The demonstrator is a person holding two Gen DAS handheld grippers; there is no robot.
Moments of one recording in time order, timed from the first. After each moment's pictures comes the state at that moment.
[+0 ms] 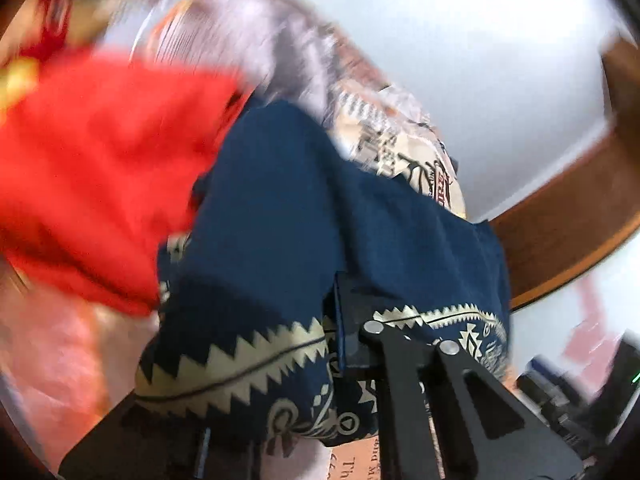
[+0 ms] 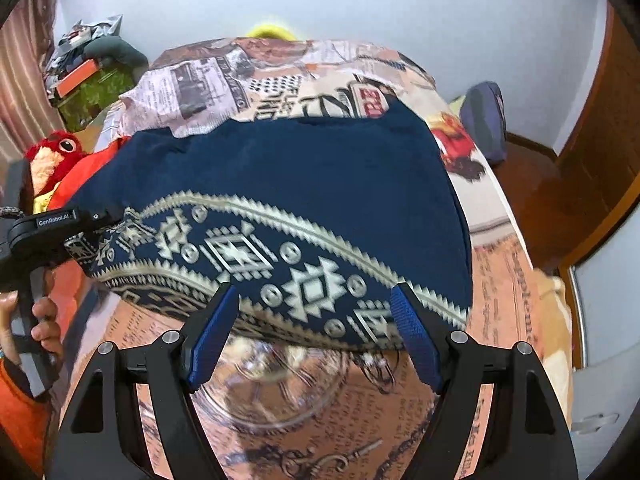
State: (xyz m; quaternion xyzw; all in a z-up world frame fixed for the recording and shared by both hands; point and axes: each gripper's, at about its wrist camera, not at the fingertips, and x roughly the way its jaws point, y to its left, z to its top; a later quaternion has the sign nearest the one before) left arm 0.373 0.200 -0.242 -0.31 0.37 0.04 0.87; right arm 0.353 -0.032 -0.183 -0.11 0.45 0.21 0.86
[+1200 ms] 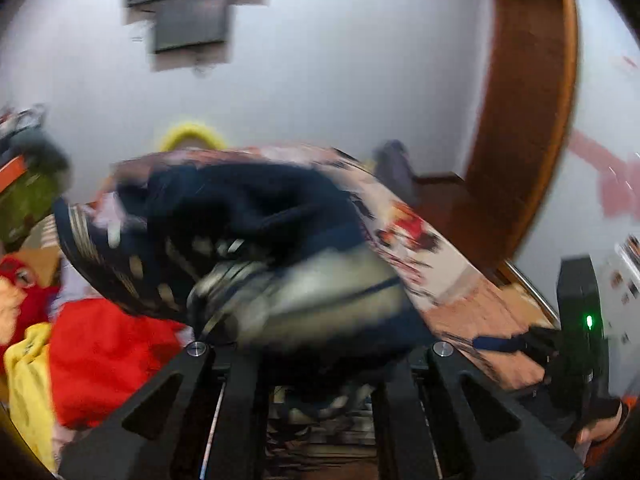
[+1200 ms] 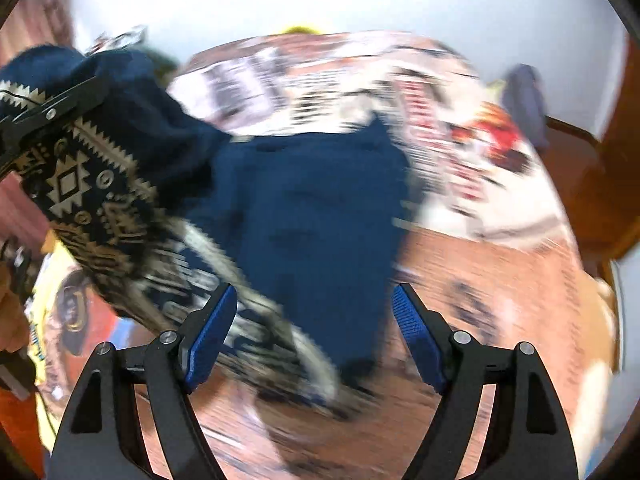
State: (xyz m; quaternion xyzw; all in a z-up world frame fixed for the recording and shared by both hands) left arm 0.381 0.047 -0.121 -0.03 0.32 -0.05 0.95; right arm 0.361 -0.067 -0.197 -0.04 0.48 0.24 0.84
